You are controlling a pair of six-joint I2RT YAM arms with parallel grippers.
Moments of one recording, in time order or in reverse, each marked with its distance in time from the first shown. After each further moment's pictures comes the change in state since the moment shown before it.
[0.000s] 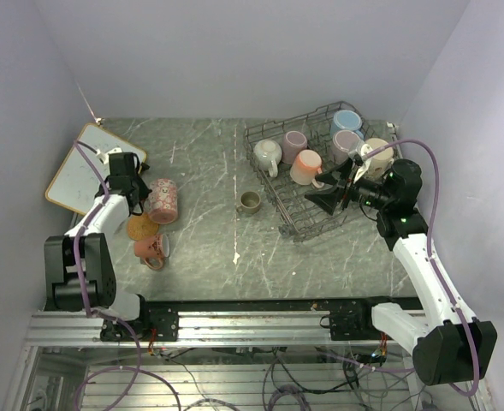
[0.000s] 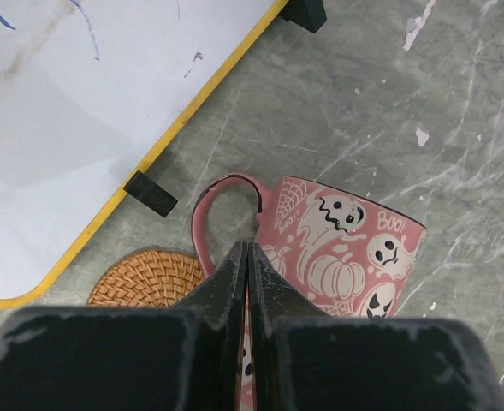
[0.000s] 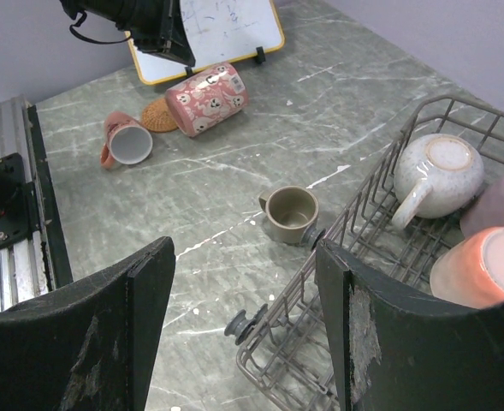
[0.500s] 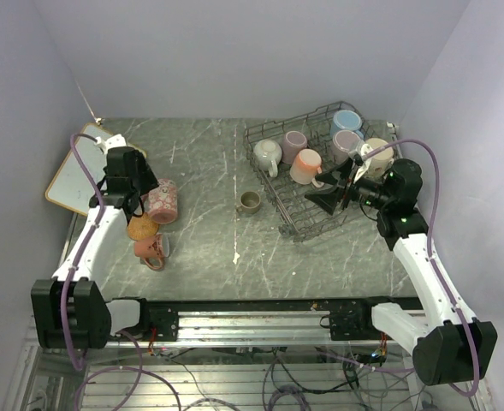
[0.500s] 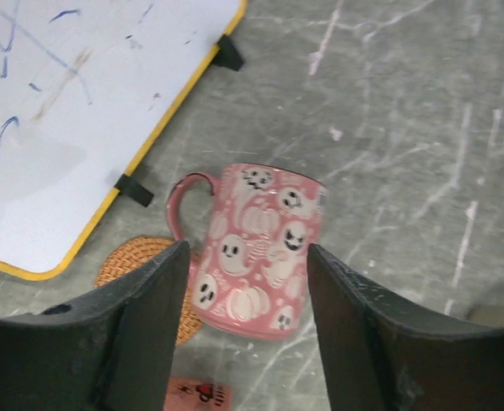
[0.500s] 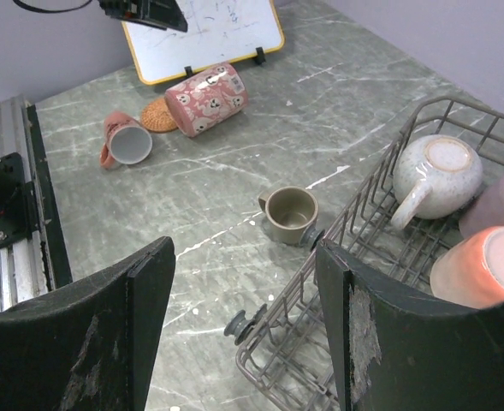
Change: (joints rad) left arm -0.122 -0.245 0.057 -0.141 -0.029 0.066; right arm 0.000 0.003 0.005 -0.007 0.000 -0.004
